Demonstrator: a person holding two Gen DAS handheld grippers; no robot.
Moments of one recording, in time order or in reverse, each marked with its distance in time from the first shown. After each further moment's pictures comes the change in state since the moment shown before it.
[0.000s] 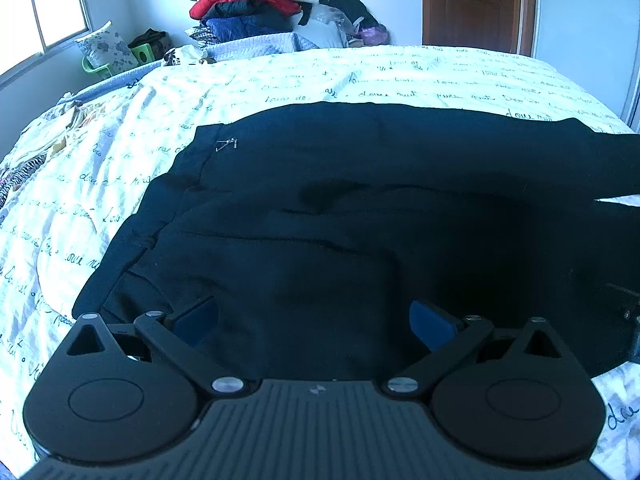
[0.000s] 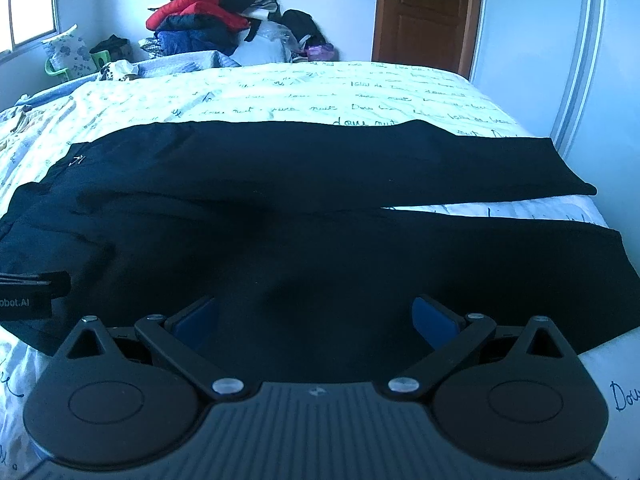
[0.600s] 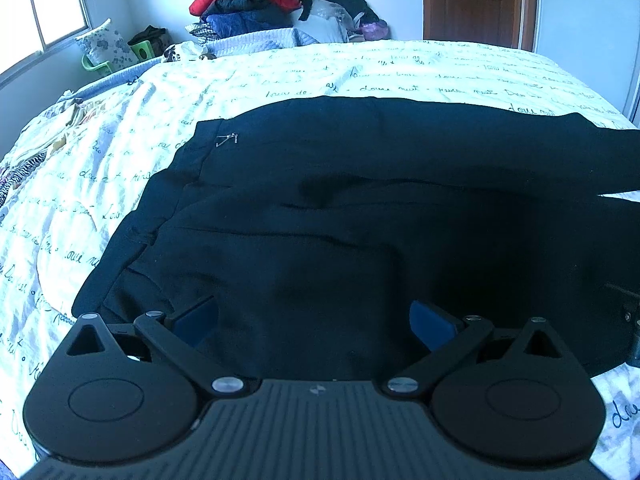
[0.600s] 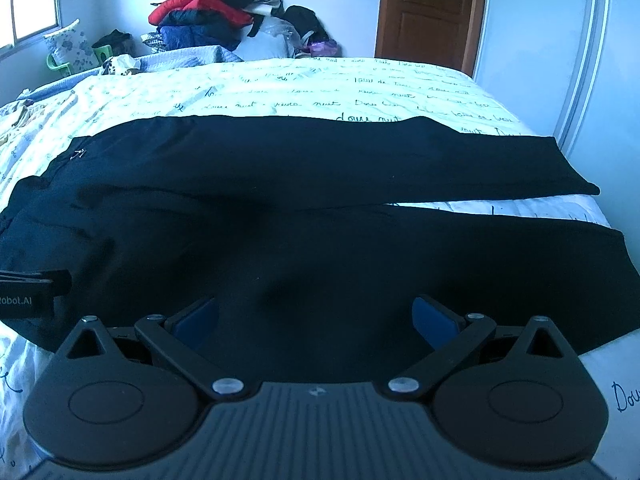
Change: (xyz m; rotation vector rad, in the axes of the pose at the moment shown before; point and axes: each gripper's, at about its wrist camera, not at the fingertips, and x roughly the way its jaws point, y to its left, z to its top) left arm 0.004 0.002 0.000 0.000 0.012 0.003; right arm 0.004 0.002 0.000 -0.013 0.014 0.003
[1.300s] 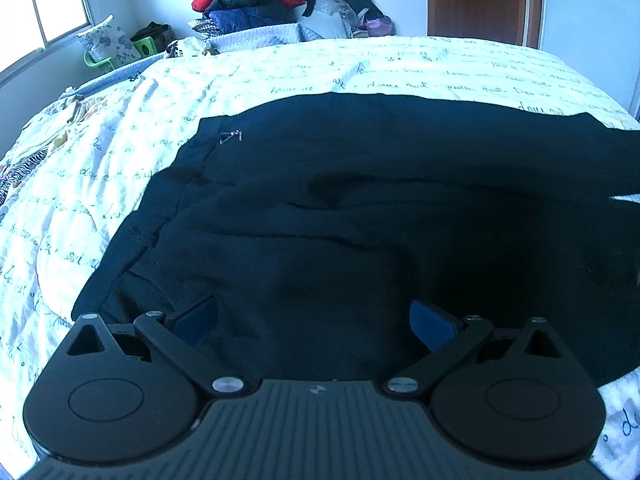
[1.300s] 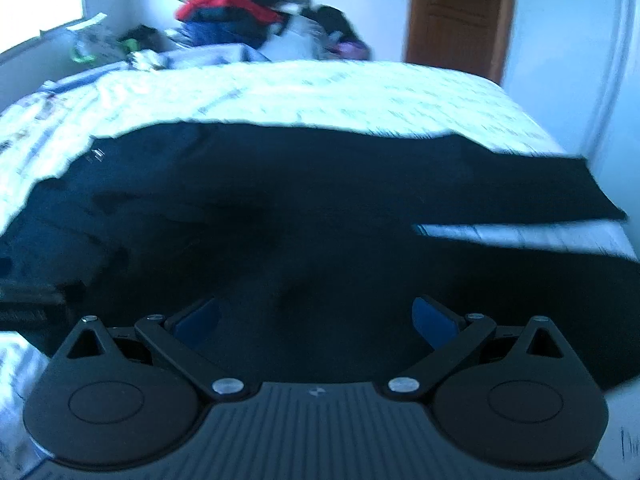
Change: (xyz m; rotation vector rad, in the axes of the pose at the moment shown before) left arm 0.009 0.006 0.006 -0.006 0.010 0.011; right arm 0.010 -0.001 0.026 -0.059 -0.020 0.111
